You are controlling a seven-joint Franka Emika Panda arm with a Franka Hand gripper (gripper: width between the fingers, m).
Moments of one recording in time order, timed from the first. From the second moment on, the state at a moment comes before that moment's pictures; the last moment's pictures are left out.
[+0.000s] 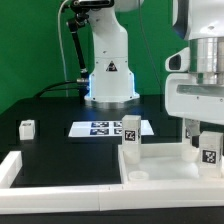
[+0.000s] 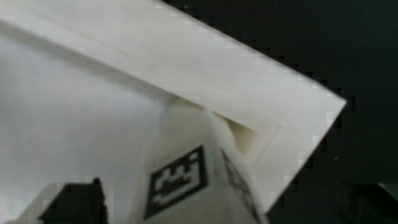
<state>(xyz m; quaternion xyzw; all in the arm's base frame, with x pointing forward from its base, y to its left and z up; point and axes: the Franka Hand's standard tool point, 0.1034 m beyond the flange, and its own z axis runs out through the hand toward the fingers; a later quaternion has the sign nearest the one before) 0.630 0.132 0.068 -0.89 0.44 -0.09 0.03</state>
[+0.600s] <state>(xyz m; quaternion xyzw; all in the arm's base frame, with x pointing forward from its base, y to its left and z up) 0.625 0.130 0.064 -0.89 0.44 -0.09 0.03</state>
